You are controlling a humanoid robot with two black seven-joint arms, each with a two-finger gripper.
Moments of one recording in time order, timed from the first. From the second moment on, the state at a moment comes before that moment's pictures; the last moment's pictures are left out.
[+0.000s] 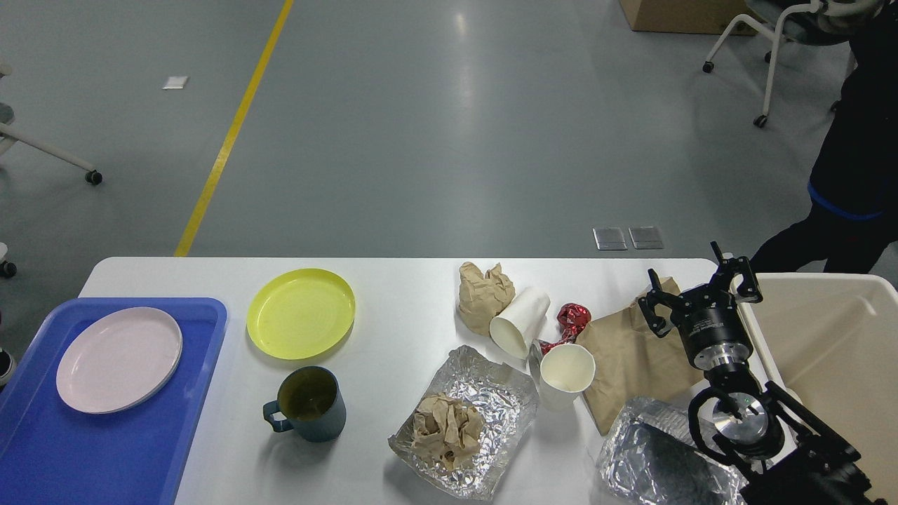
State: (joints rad) left arm -1.43 1.17 1.04 -0.89 0.35 -0.76 0.05; right arm 0.30 -0.22 1.07 0.85 -0.09 0.25 0.40
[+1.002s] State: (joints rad) left arm -0.90 0.97 0.58 -0.62 0.33 -0.77 0.07; right arm 0.30 -0.22 1.07 0.85 -0.09 0.25 0.40
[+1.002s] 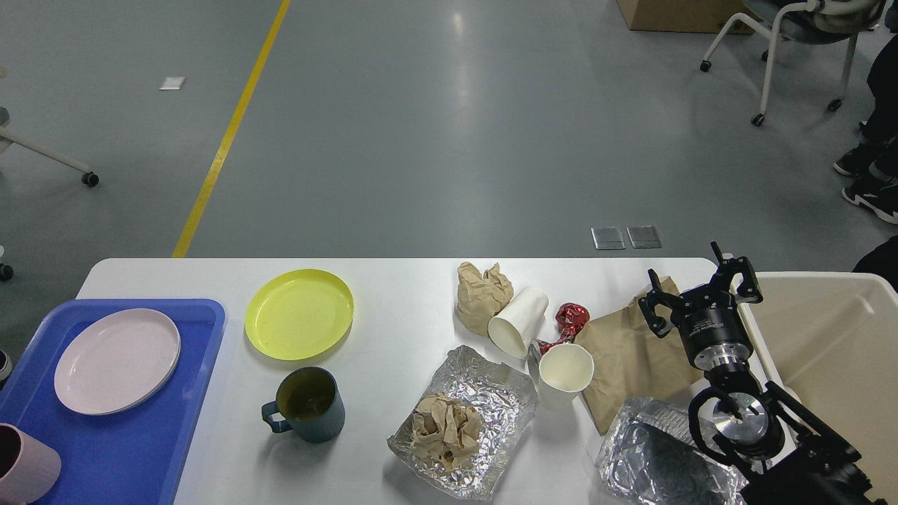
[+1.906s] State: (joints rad) left arm -0.90 0.99 0.61 -0.66 0.33 -0.67 0.07; right arm 0.30 -0.22 1.07 0.85 -0.09 0.25 0.40
